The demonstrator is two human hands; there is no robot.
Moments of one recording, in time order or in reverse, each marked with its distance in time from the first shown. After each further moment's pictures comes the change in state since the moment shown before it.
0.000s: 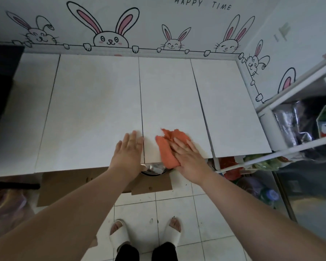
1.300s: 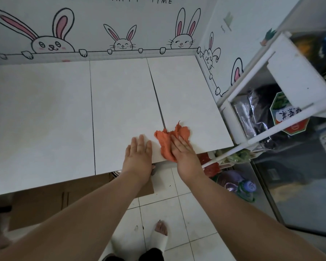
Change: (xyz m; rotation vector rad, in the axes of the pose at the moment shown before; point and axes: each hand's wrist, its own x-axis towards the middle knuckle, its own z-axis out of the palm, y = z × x) left_hand 0.048 0.160 0.022 0.068 -0.024 0.100; right_hand -0.062 0.096 -0.003 0.173 0.280 0.285
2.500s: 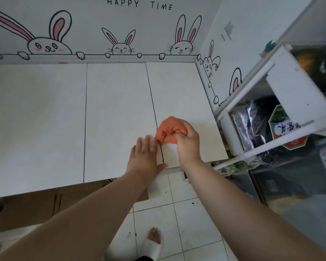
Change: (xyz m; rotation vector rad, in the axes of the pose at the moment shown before) left_hand 0.025 0.034 -0.016 -0.140 0.052 0.003; right_hand 0.064 -0.014 -0.050 1.129 0.395 0.494
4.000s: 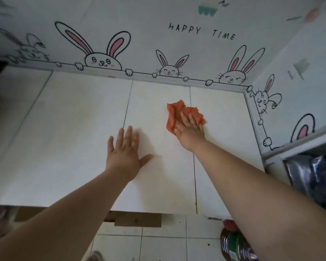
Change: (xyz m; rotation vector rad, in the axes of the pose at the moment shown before) left_hand 0.043 -0.148 -0.038 0.150 0.203 -0.329; right_hand 0.143 0.004 0.117 -1.444 -0.638 -0.296
